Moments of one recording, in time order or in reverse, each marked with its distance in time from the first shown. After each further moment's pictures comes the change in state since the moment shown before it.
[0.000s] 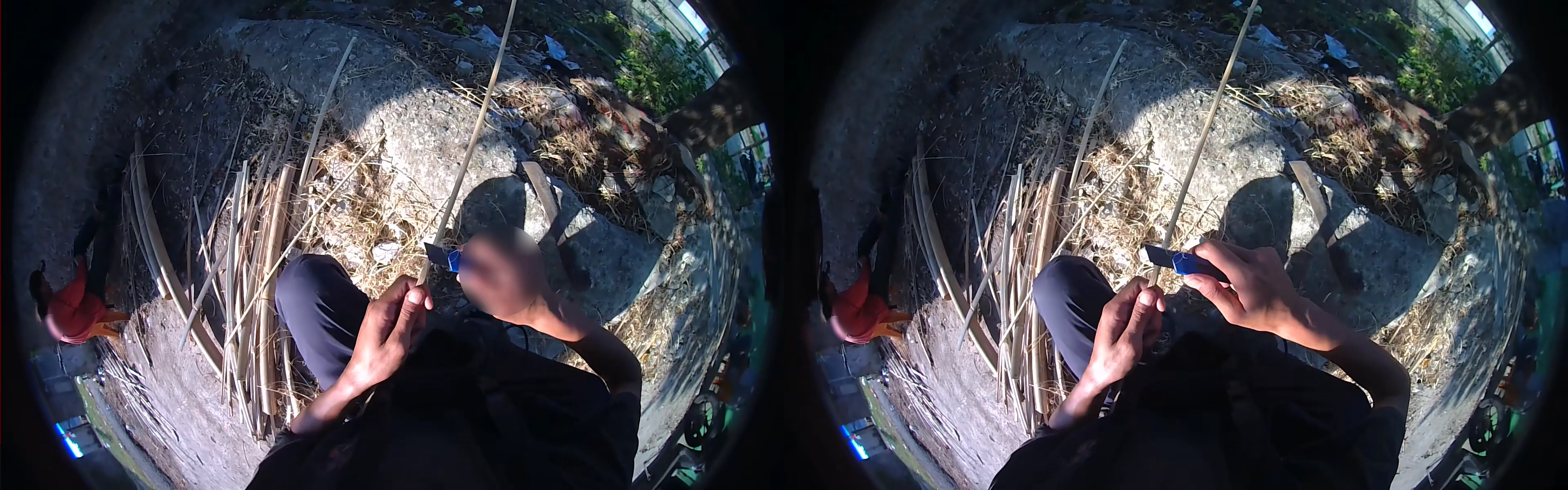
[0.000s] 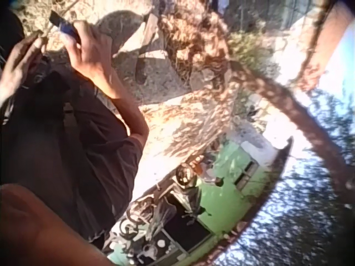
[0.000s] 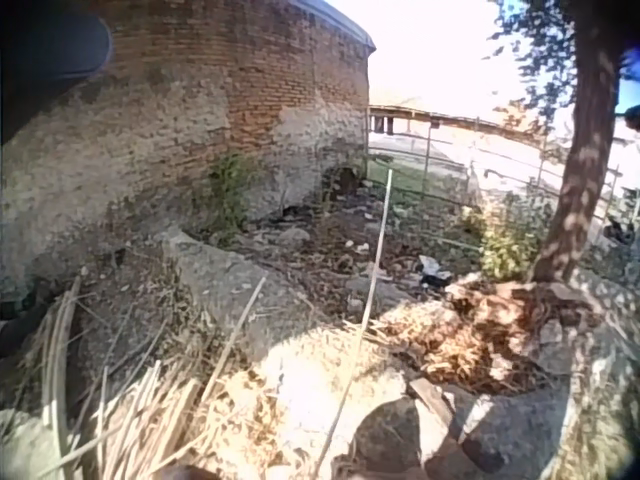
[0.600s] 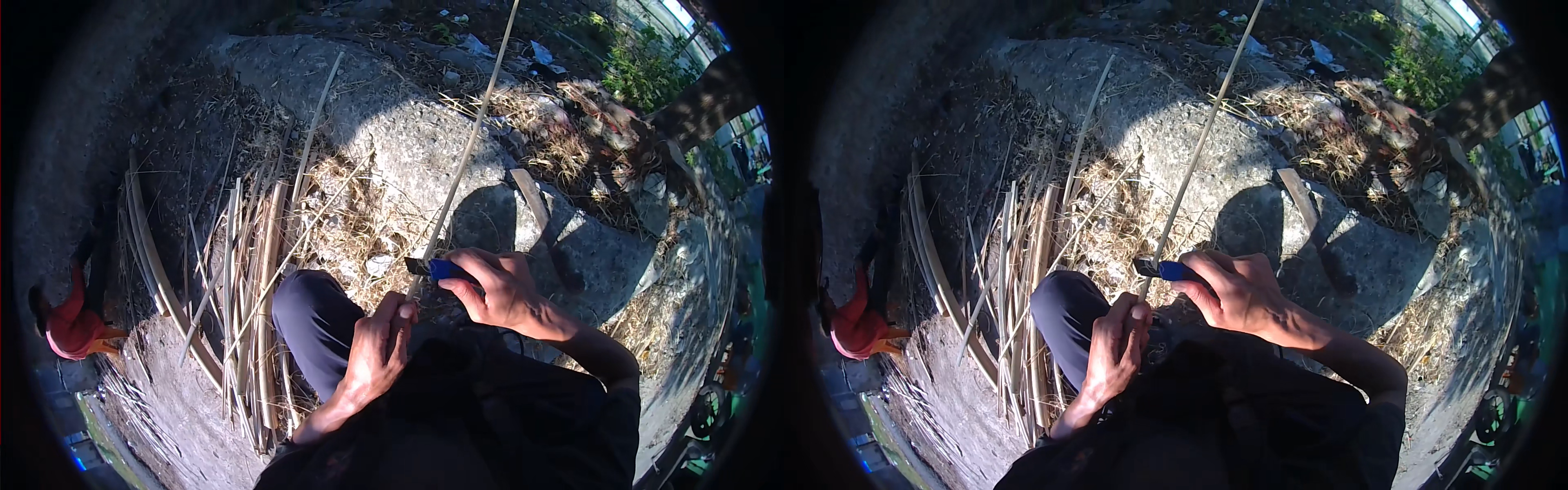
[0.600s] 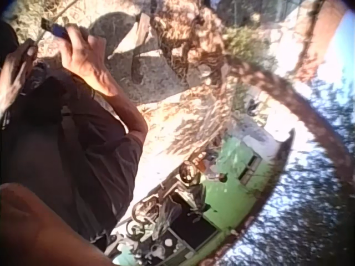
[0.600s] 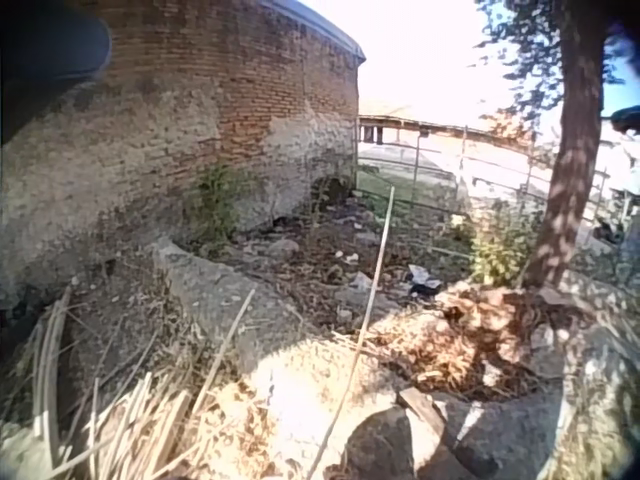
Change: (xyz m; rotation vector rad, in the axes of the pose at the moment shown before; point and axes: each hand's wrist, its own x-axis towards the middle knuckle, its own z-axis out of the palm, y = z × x) left_hand -0.006 0.008 0.004 0.460 0.119 0.131; right_hand 0.001 0.003 0.002 -0.181 0.073 -0.070
